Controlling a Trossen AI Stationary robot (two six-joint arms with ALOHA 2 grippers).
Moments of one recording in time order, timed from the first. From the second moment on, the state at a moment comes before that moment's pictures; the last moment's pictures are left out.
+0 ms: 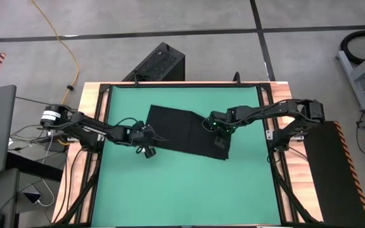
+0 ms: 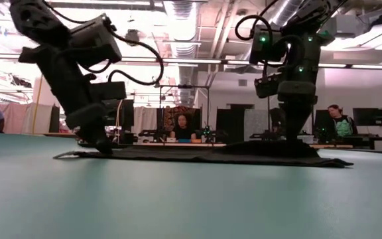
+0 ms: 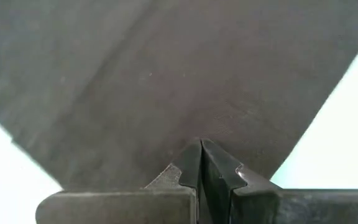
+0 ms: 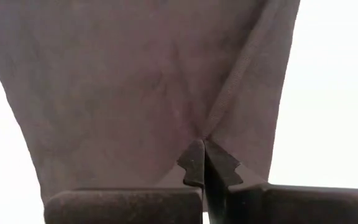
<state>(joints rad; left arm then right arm) -0.01 1.46 0.54 -0.18 -0.35 -0.39 -0.18 1.48 0.88 -0.71 0.04 0.28</state>
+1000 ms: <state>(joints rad) 0.04 1.60 0.74 0.45 -0.15 0.07 -0.21 1.48 0.88 -0.69 0.12 0.20</state>
